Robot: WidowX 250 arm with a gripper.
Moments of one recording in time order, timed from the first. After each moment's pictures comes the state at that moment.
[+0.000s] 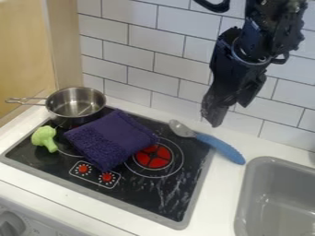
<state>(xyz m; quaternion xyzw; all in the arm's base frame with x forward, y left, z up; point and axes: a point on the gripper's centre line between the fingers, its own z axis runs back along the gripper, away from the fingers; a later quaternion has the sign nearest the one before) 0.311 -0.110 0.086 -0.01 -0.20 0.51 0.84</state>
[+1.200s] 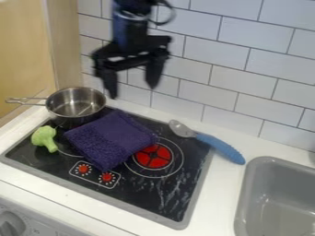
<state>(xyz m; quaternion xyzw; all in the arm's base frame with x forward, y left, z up) 0.281 0.019 0.100 0.03 -0.08 0.42 0.90</state>
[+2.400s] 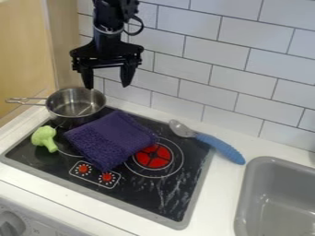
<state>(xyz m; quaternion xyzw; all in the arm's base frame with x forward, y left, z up) 0.331 0.073 0.065 0.07 -0.14 0.35 0.92</state>
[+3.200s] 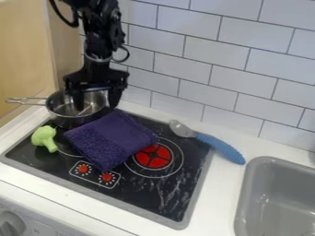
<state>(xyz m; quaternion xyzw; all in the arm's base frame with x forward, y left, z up) 0.335 0.096 0.015 0.08 -0.09 0.37 0.92</state>
